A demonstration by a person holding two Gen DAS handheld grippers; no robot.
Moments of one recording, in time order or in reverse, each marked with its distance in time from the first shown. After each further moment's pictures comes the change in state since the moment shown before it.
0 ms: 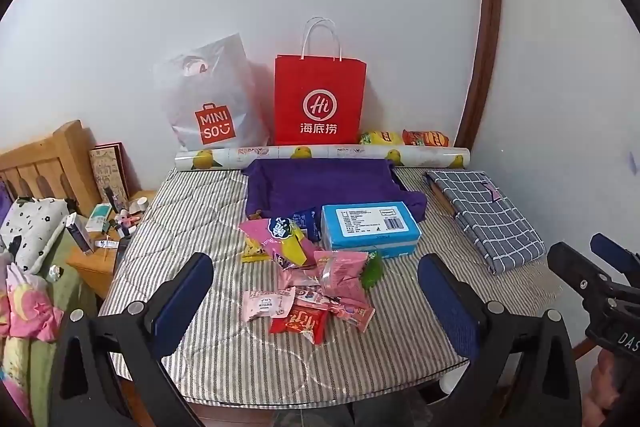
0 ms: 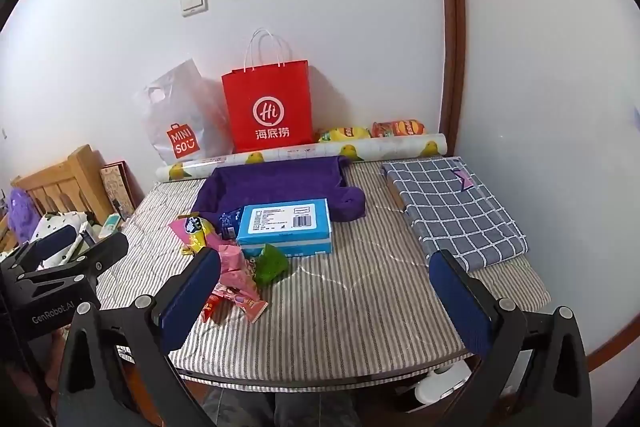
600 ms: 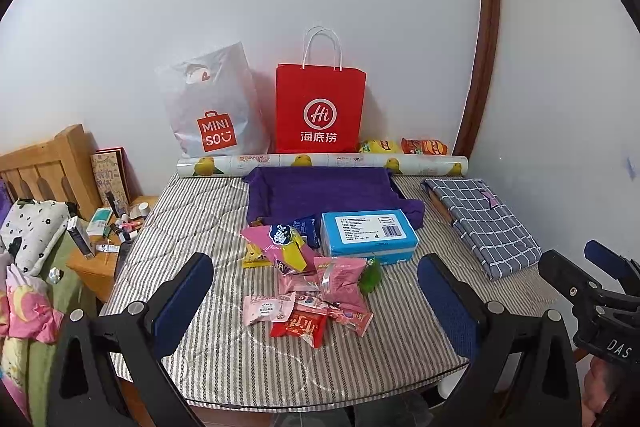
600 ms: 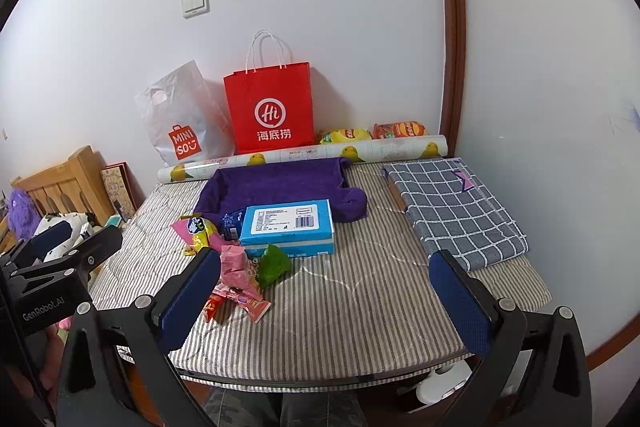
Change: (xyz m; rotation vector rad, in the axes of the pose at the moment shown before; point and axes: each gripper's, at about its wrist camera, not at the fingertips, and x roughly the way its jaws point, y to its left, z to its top) left arm -0.010 0.002 -0.001 -0.005 -0.028 -0.002; right arm -0.003 0.002 0.000 0.003 -0.008 0.003
